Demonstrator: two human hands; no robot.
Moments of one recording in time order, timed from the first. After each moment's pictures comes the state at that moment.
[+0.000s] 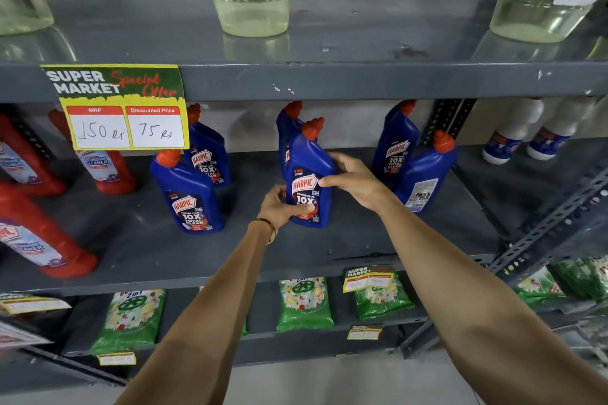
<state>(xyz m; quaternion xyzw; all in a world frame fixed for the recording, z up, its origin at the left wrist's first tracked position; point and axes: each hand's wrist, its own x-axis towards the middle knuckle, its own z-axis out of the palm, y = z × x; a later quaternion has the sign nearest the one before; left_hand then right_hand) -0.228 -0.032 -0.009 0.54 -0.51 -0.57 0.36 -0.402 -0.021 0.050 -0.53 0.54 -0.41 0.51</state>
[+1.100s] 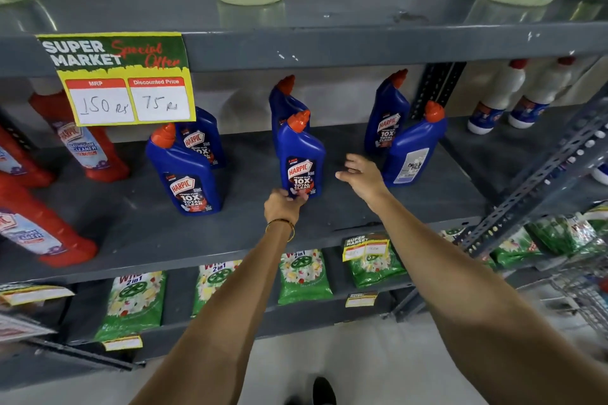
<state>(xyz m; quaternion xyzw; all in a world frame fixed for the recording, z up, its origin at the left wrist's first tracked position) -0.242 0.008 -0.026 0.68 -0.51 -0.43 0.31 -0.407 0.015 0.009 -0.43 0.69 -0.42 0.39</state>
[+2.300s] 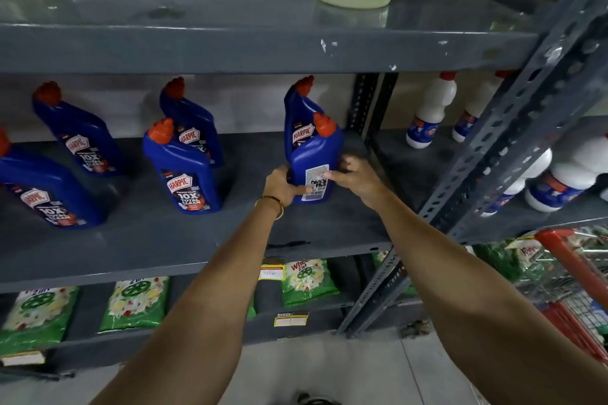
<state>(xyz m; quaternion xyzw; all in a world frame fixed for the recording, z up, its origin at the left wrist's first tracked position) -0.456 -0.019 -0.005 0.54 -0.64 -0.44 0.30 -0.621 0.013 0.017 -0.50 0.62 -0.42 0.43</state>
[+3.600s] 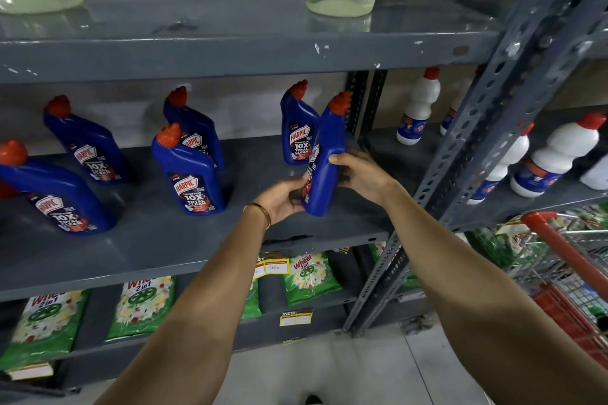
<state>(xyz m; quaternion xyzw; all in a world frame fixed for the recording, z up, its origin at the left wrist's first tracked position) -0.440 0.009 0.005 0.37 -0.42 -0.78 0.27 -0.619 0.047 0.046 -0.45 0.49 -0.48 0.58</state>
